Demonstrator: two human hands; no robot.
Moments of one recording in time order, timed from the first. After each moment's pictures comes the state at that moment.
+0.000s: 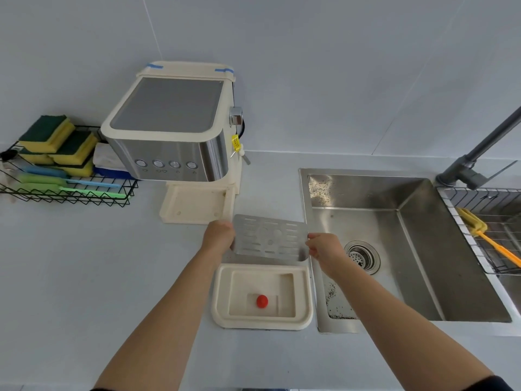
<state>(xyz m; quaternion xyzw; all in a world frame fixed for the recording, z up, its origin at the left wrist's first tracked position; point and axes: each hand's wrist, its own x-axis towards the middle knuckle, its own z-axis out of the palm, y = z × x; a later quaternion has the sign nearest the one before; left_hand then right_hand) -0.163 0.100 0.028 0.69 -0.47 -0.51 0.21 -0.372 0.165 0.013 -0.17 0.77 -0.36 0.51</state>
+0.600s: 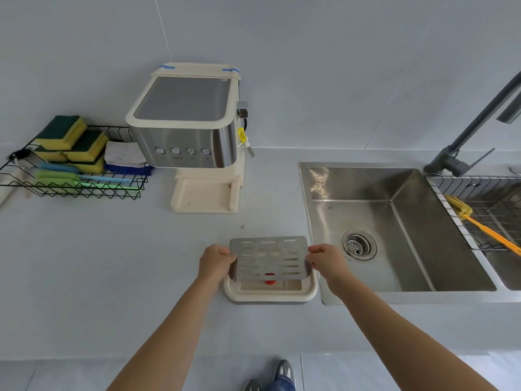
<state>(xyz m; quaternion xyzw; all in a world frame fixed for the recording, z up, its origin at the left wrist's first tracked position) -0.120 0.182 0.014 0.69 -0.49 -0.49 0.21 -0.325 0.250 0.048 -0.25 0.78 -0.33 0.46</state>
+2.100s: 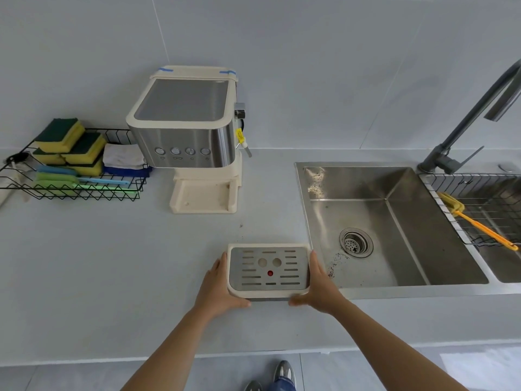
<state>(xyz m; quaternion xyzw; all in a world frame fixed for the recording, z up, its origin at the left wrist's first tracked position) -0.092 0.225 -0.013 0.55 -0.71 -0.43 0.08 -0.319 0.290 0.004 -0.52 0.74 -0.13 0.41</state>
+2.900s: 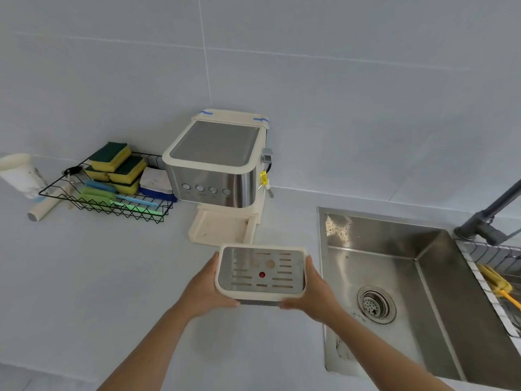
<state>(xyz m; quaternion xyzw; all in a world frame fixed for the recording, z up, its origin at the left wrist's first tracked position) -0.082 0.172 0.046 0.56 -0.68 -0.44 0.20 -0.323 0.207 0.054 -0.60 0.65 -0.25 0.39</state>
